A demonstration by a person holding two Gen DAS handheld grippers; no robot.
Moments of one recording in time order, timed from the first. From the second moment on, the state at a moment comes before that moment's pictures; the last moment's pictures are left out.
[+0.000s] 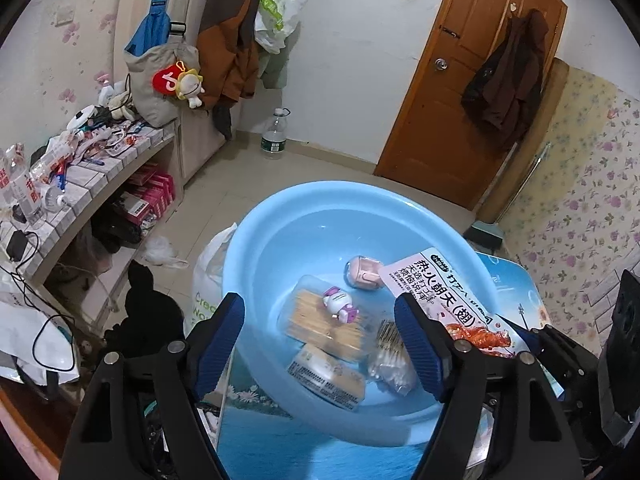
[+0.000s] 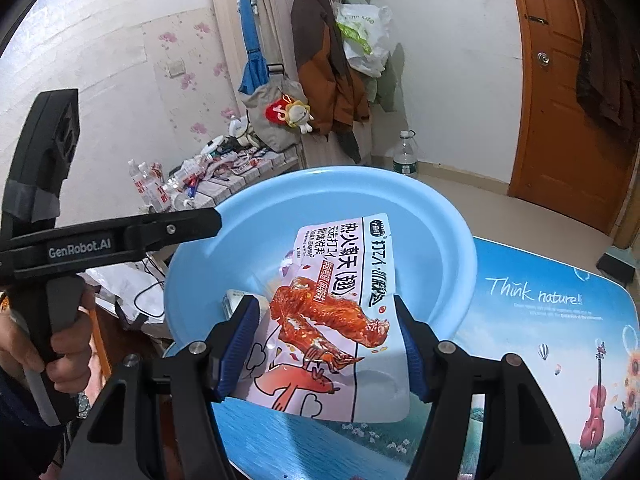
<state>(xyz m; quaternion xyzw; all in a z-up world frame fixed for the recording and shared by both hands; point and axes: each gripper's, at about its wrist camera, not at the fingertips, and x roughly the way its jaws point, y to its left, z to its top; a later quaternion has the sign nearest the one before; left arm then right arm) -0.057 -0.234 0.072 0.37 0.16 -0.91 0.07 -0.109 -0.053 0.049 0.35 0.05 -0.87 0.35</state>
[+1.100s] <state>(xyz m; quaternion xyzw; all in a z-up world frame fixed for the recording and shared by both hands) -0.037 -0.232 0.057 0.38 0.15 -0.91 0.09 -0.117 -0.098 0.037 0.40 0.14 -0.86 0.29</state>
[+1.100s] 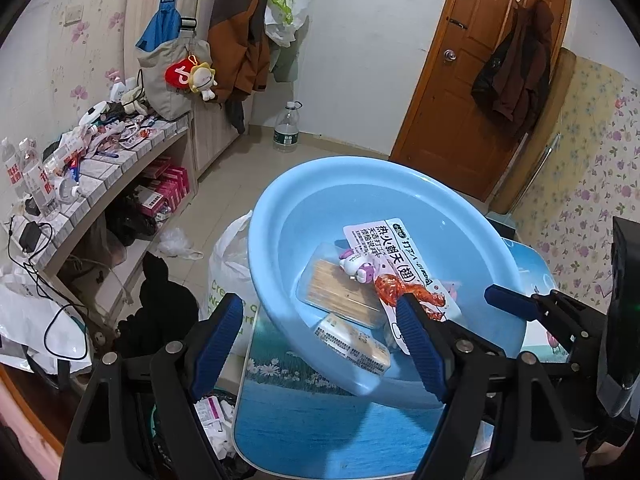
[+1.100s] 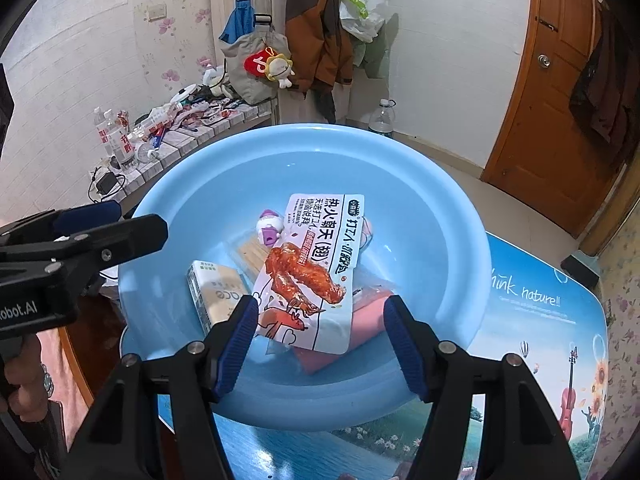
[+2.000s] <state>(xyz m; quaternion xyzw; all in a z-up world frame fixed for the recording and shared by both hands) -0.022 -0.199 0.070 0.37 0.10 -0.92 0.11 -0.093 -0.073 0.057 0.37 0.13 -0.88 0.28</state>
